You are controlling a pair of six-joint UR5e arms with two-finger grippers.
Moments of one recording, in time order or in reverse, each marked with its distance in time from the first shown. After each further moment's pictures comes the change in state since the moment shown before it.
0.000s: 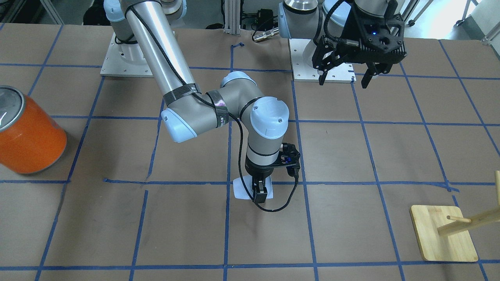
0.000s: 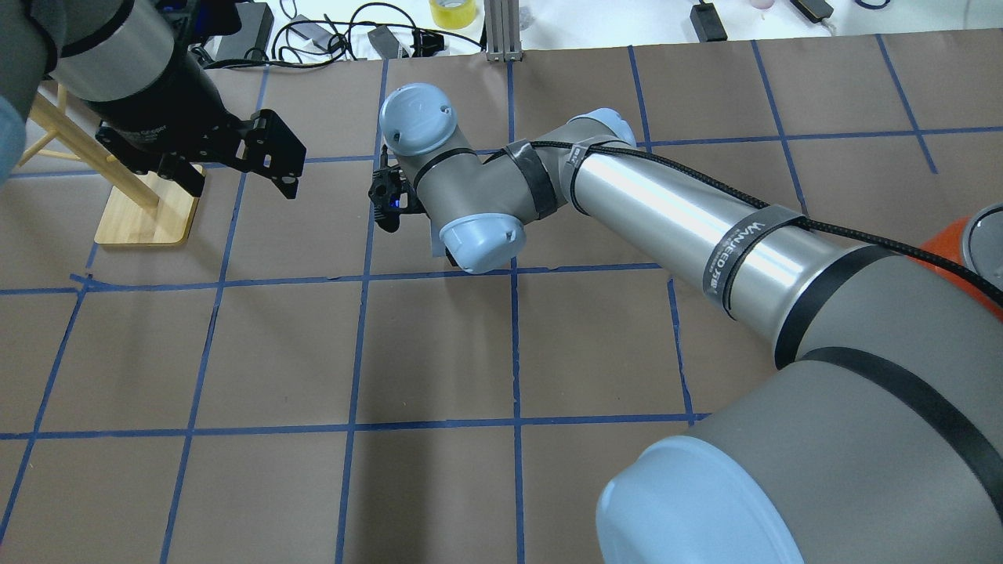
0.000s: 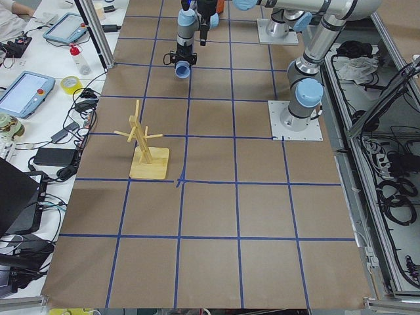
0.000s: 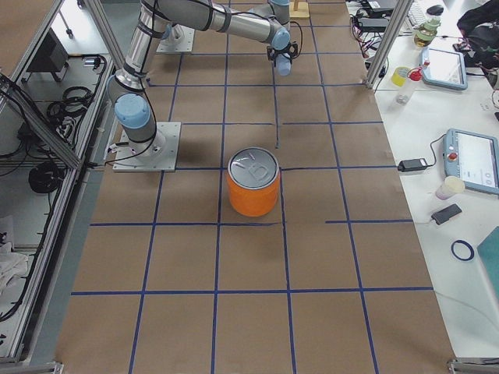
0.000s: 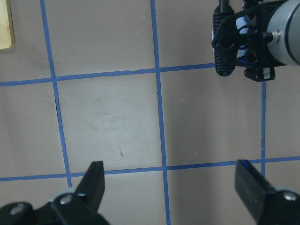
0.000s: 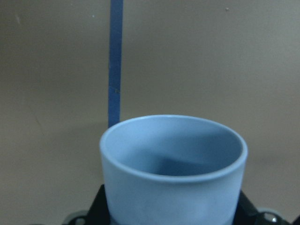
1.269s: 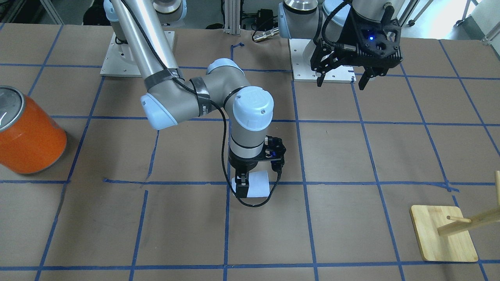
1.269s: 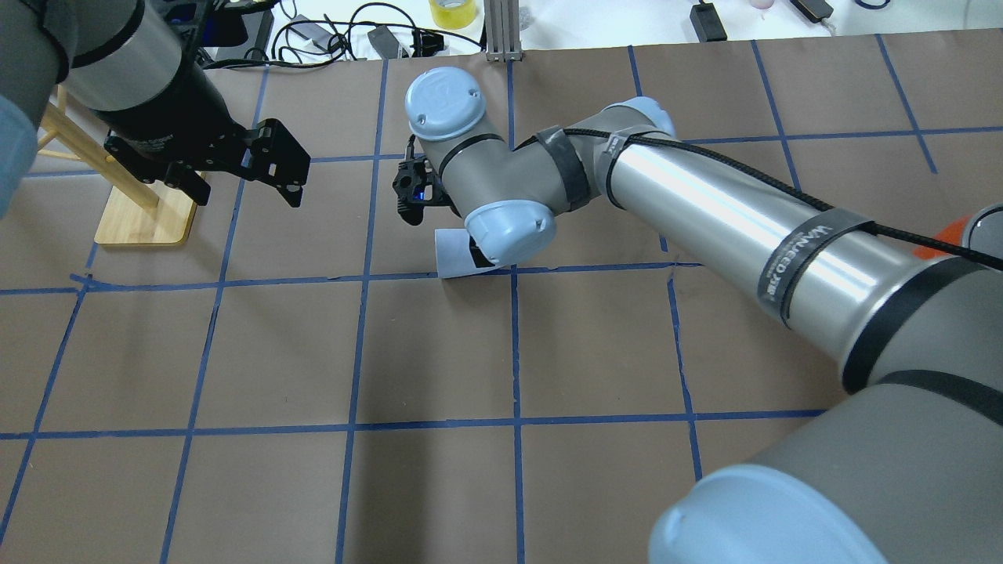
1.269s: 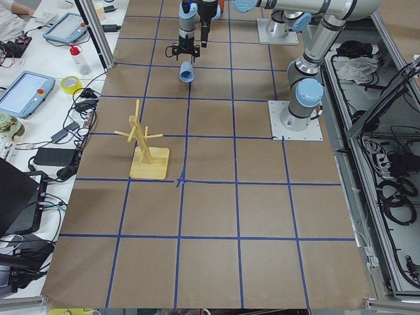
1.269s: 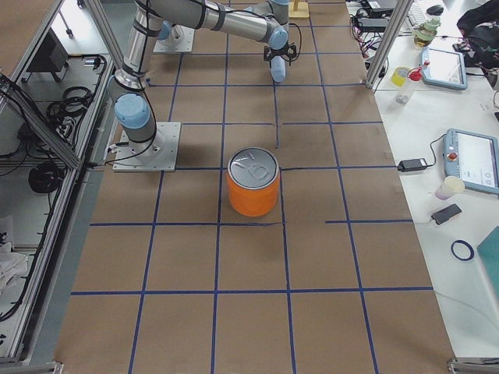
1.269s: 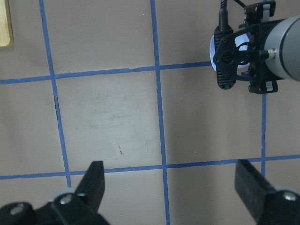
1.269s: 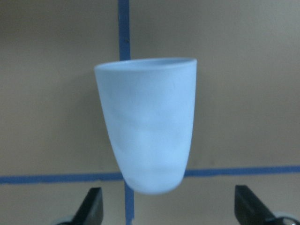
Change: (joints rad) left arm 0.001 -0.001 -0.015 -0.001 -0.011 0.001; right arm -0.068 -0.122 0.056 0.101 -0.005 0.022
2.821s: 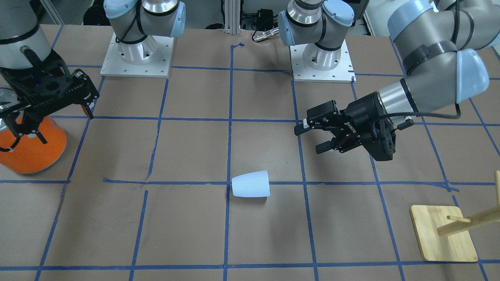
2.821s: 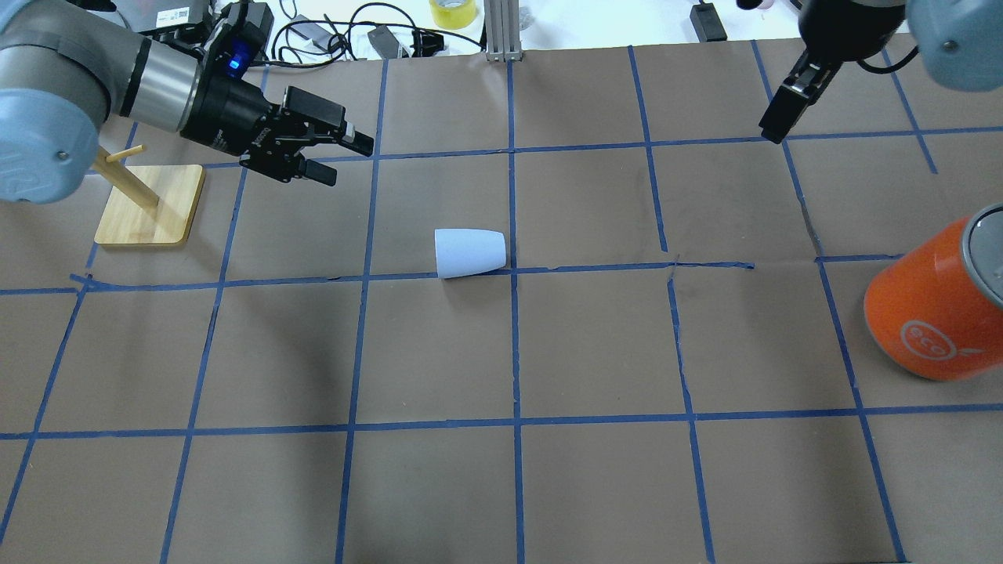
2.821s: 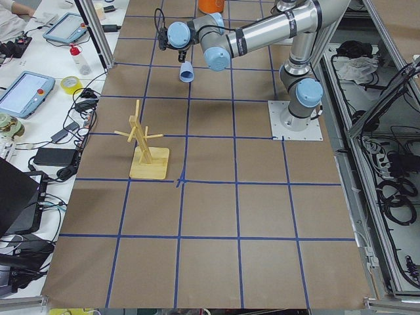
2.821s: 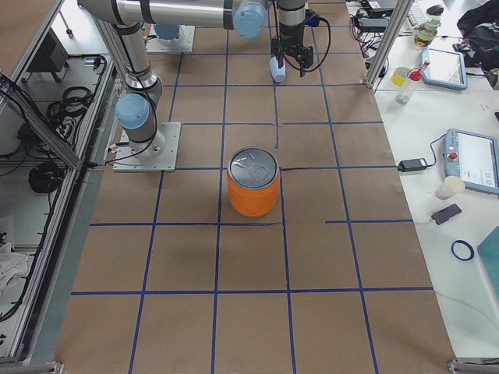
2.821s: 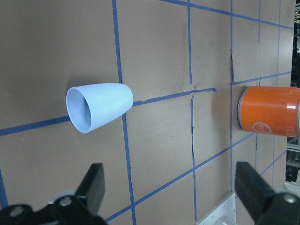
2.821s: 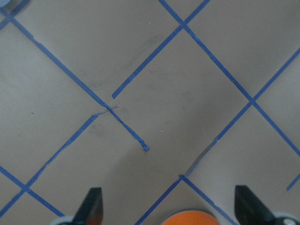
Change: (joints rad) left arm 0.241 -0.262 -0.116 0.082 -0.812 0.392; right arm -0.542 -0.471 0.030 0.362 0.040 0.281
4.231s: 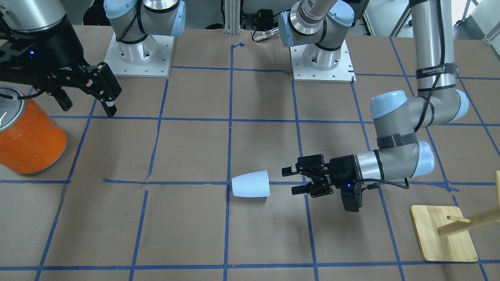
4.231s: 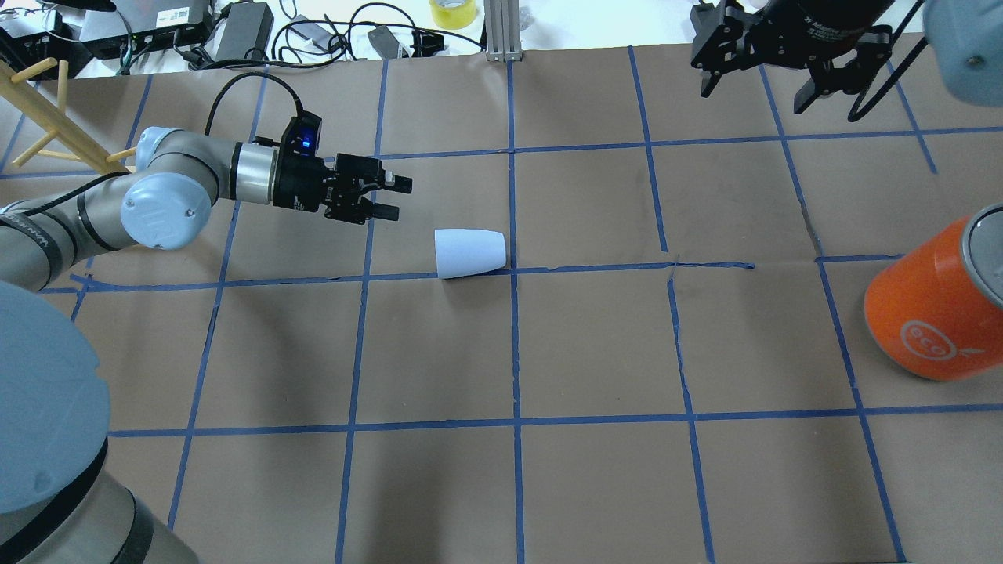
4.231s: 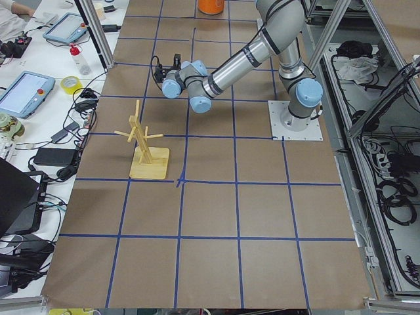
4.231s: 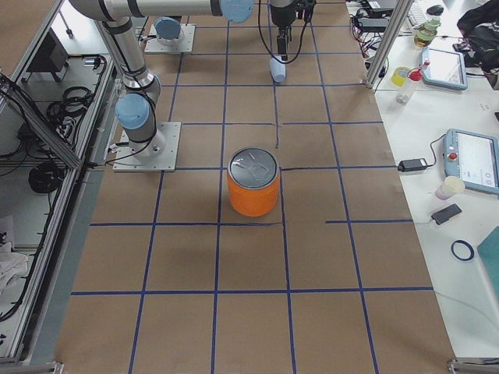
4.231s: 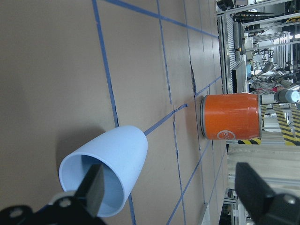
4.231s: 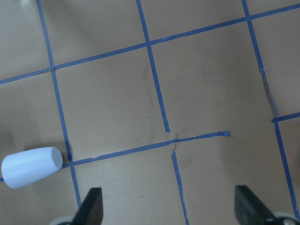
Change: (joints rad) left arm 0.013 -0.319 -0.081 0.125 -0.275 0.139; right arm 0.066 -0.053 0.002 0.003 0.122 1.026
